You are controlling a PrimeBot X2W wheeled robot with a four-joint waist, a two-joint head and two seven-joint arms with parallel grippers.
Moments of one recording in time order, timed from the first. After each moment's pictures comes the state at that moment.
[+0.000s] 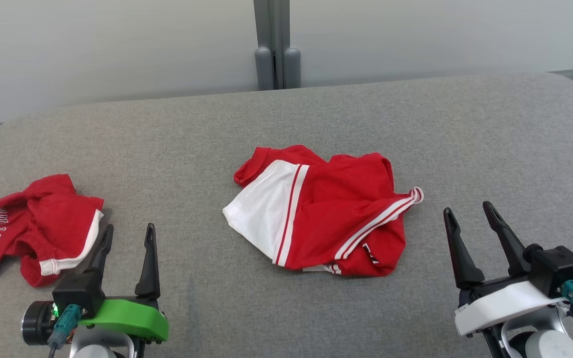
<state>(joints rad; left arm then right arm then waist) -0.09 0.22 -0.23 0.23 -0.36 0.05 -0.26 0.04 -0.11 0.05 -0.06 0.20 0.13 -0.11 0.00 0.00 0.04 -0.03</state>
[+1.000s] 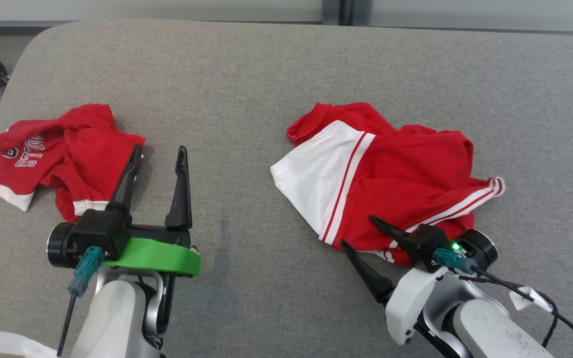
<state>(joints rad) -0.28 0.10 -0.21 0.18 -0.25 -0.02 -0.26 -0.21 -0.27 0.51 0.09 0.25 0.13 0.08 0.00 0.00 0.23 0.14</state>
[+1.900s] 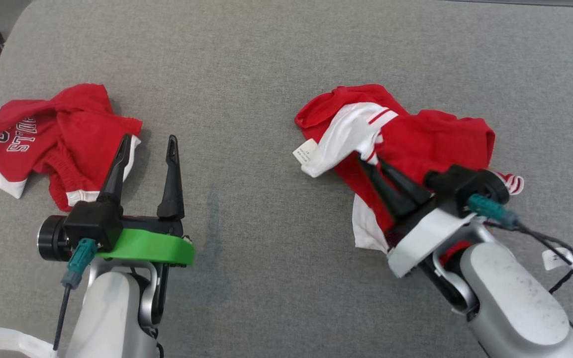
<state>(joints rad) -0.30 0.05 -0.13 0.19 -0.19 -0.05 -0.26 -0.39 -0.25 0.48 0.13 0.33 0.13 -0.05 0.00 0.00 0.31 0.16</state>
